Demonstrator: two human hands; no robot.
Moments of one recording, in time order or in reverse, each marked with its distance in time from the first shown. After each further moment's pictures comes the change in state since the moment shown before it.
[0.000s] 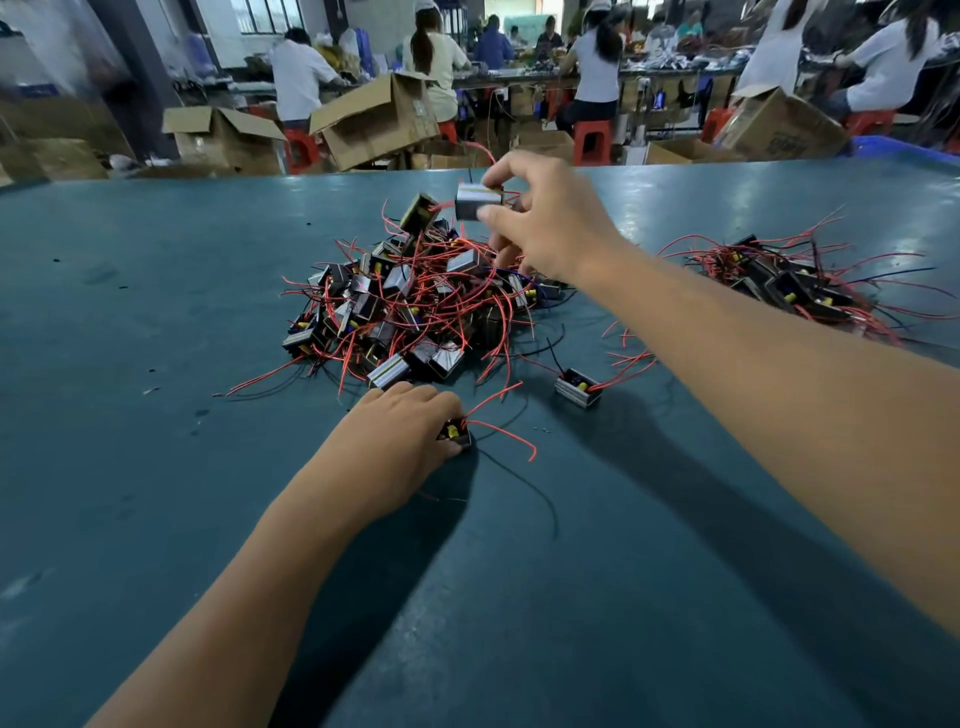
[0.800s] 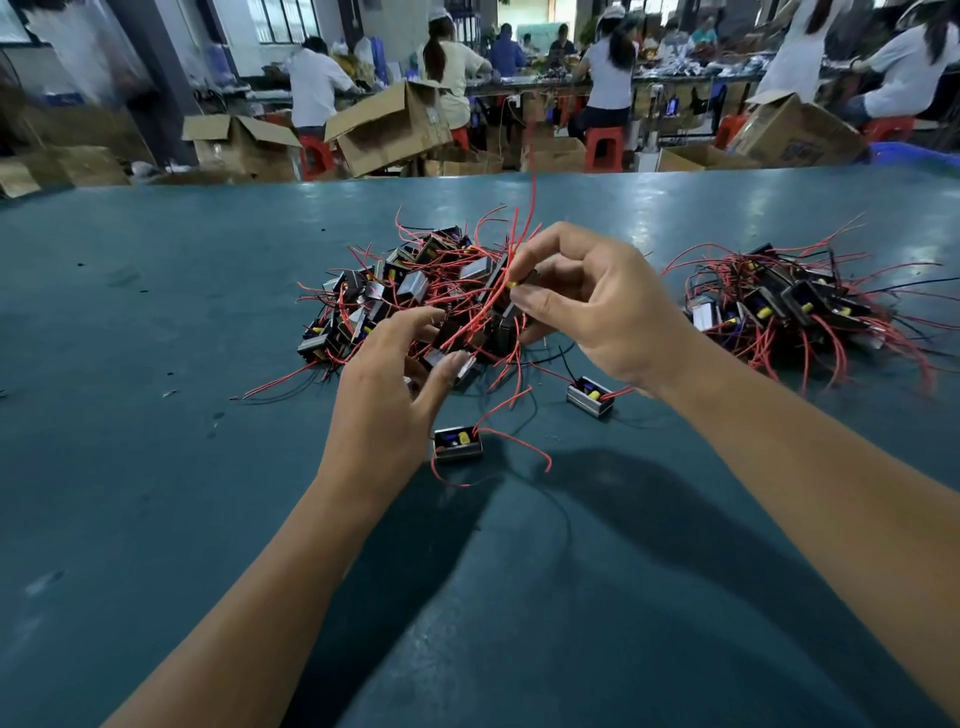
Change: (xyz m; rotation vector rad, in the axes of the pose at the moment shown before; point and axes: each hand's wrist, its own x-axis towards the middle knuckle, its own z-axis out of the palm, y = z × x) left_hand 0.003 0.012 -0.016 -0.674 0.666 -0.183; right_hand -0.078 0.002 -0.007 0.480 -0.213 -0.143
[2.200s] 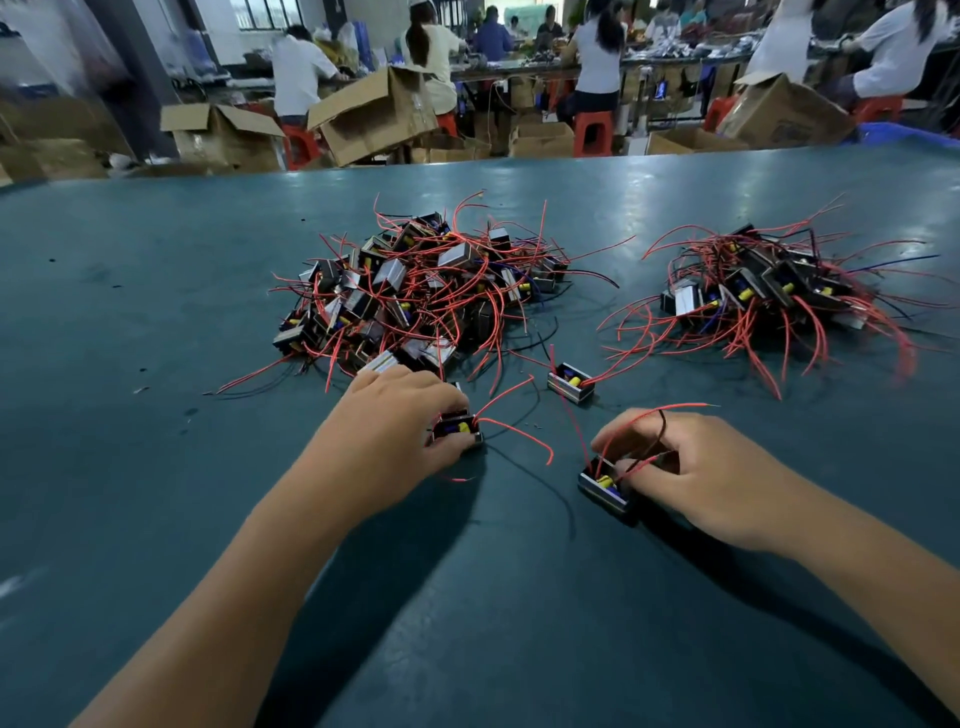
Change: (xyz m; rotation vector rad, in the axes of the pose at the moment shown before) left_hand -0.008 -0.009 0.003 0.578 -0.516 0.249; right_hand -0.135 0.013 -0.033 -0.587 -0.136 0.465
